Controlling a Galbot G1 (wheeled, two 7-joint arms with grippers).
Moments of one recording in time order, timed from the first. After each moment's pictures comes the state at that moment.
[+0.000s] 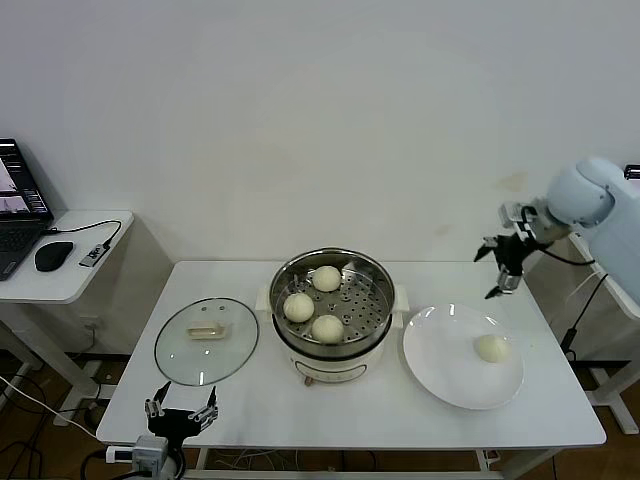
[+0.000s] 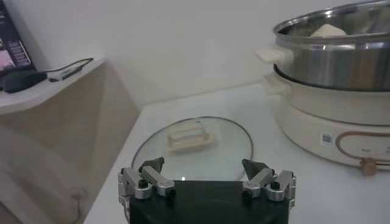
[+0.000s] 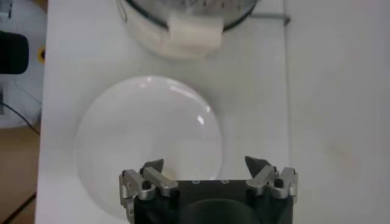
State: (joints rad) left arm 1.66 -1.45 -0.65 -2.13 0.08 0.39 0.05; right arm 0.12 0.59 -0.57 1.27 -0.13 -0.26 -1.38
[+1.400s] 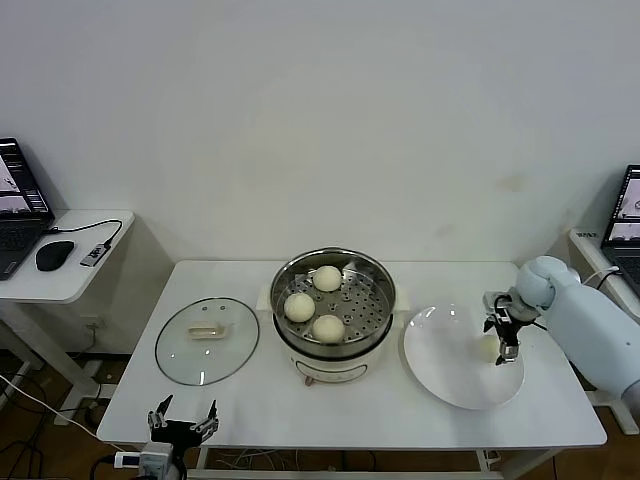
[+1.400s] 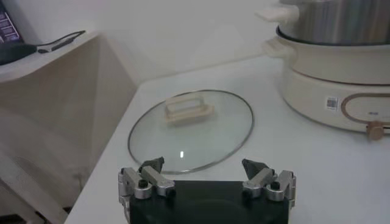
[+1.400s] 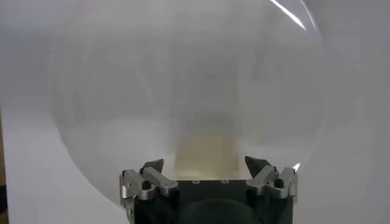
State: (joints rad) left arm 1.65 -1.46 -0.65 -2.05 0.09 0.39 0.05; right arm -0.20 0.80 -0.39 0.97 -0.47 -0.07 -1.27
